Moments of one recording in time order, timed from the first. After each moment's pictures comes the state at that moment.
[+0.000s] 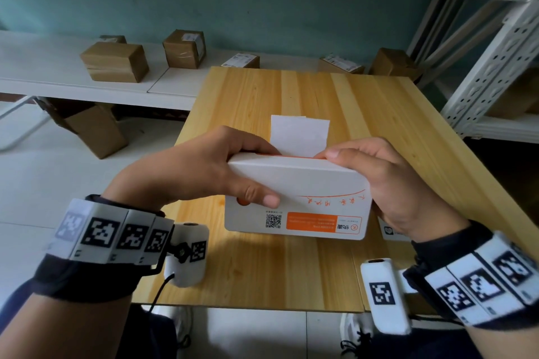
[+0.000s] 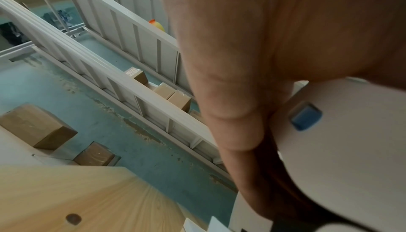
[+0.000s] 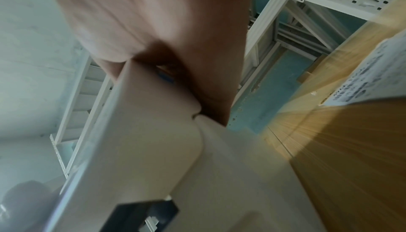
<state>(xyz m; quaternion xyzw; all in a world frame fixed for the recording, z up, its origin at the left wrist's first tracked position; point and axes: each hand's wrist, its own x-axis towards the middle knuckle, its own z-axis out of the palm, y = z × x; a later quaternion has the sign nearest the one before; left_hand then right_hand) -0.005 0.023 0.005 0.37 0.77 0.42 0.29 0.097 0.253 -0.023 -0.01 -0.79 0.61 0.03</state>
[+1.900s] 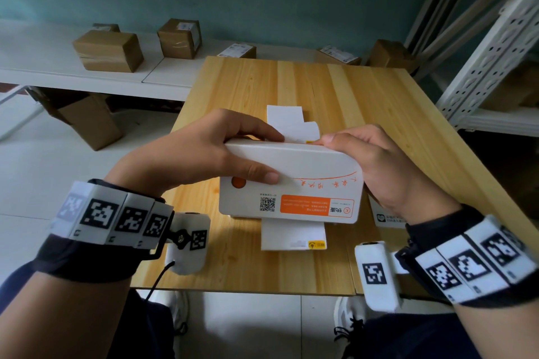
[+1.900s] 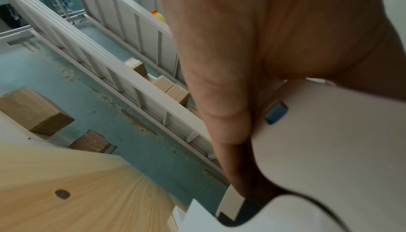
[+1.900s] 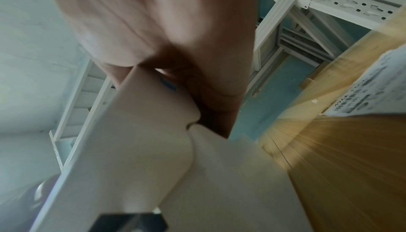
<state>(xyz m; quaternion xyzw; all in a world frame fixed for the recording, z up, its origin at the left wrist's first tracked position) 0.002 0.030 0.004 0.33 0.79 0.46 0.26 0.094 0.255 -0.024 -0.02 -0.81 0.59 0.03</state>
